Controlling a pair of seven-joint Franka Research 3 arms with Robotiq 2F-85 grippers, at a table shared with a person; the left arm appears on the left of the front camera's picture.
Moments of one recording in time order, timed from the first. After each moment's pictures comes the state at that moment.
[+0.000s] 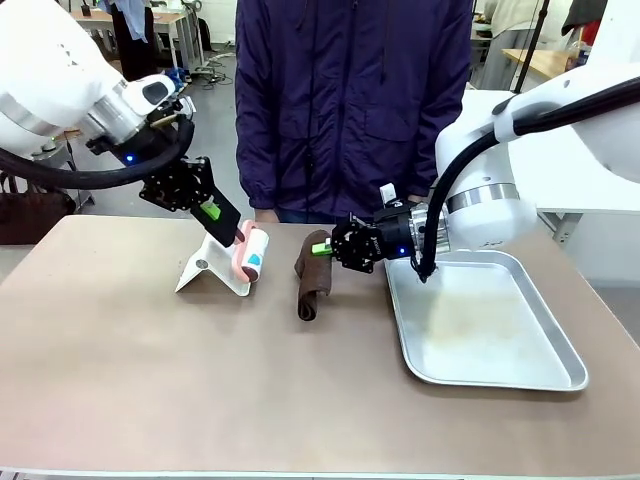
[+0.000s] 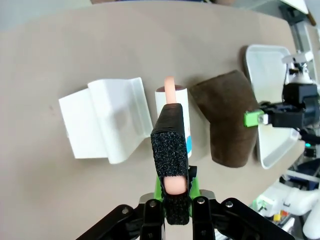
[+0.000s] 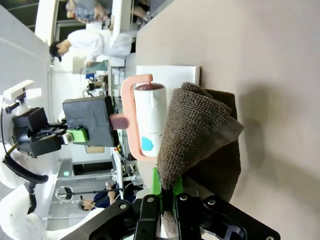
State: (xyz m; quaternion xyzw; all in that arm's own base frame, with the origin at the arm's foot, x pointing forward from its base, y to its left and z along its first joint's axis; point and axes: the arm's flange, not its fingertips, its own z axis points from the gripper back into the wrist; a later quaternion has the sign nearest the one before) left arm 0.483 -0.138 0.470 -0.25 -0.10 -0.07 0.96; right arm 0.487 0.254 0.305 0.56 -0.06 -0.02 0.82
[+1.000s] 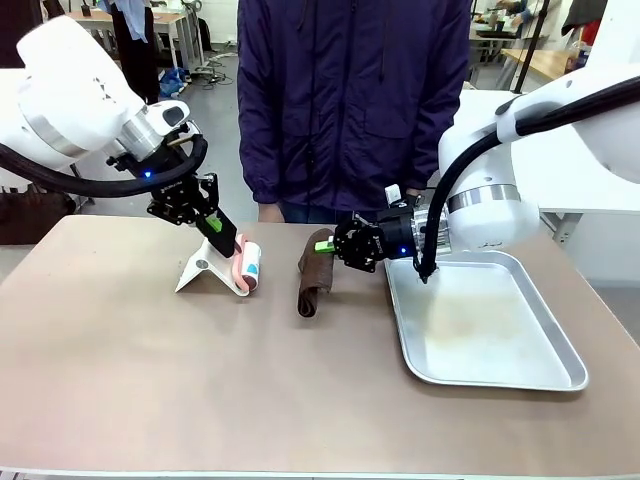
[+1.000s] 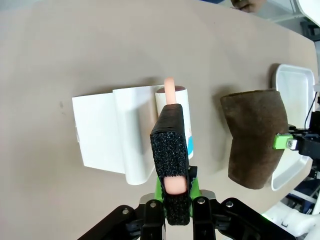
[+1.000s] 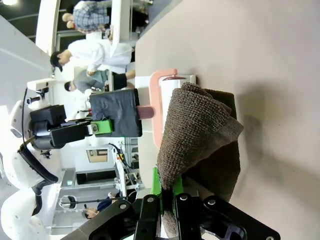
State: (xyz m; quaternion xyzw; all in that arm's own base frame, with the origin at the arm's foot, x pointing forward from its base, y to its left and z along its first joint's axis) left arm 0.508 -0.138 0.433 -0.23 -0.08 -0.01 0.97; right arm 0.488 0.251 0.304 0.57 -0.06 -0.04 0.82
